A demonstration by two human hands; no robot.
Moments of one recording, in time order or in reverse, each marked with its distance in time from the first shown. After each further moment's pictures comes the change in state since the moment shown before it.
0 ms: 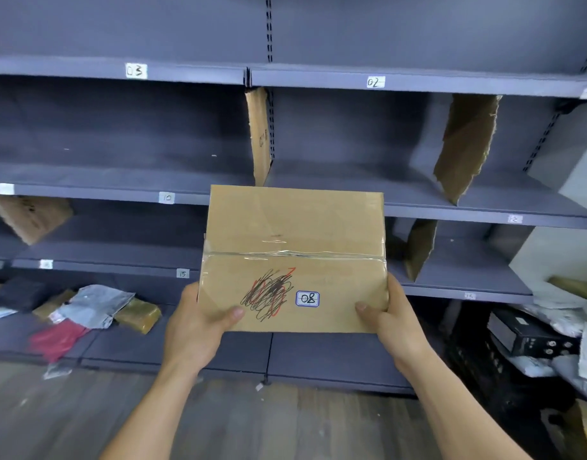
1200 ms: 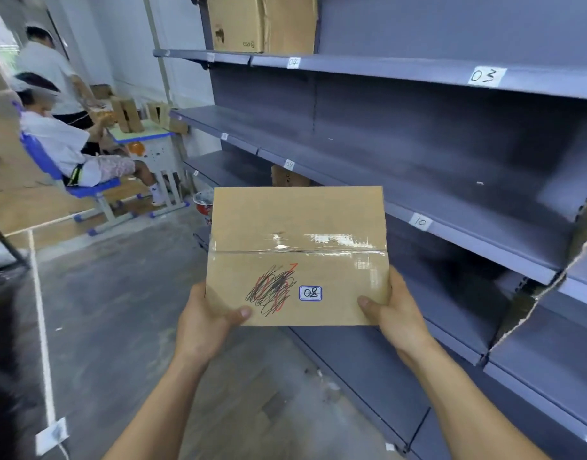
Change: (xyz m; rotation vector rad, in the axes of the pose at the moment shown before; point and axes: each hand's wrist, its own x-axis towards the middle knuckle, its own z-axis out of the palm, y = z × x) left_hand 0.037 -0.159 -0.267 -0.060 0.675 -0.347; right_hand 0.075 -0.061 0.399 -0.106 -0.745 -0.138
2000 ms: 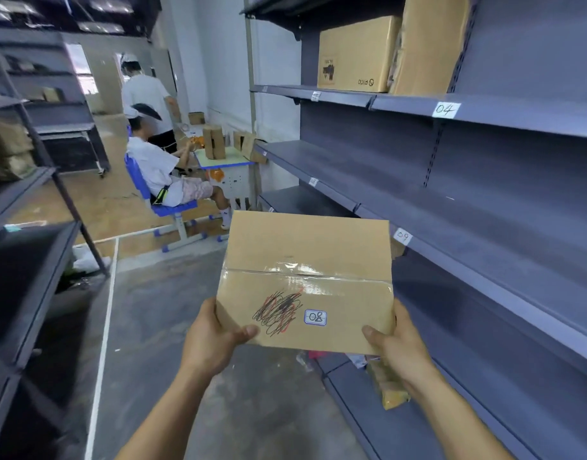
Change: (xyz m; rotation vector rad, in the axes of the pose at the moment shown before) left_hand 0.279 -0.032 -0.088 0.083 0.186 -0.051; right_hand 0.249 -0.067 0.218 0.037 -0.214 -0.041
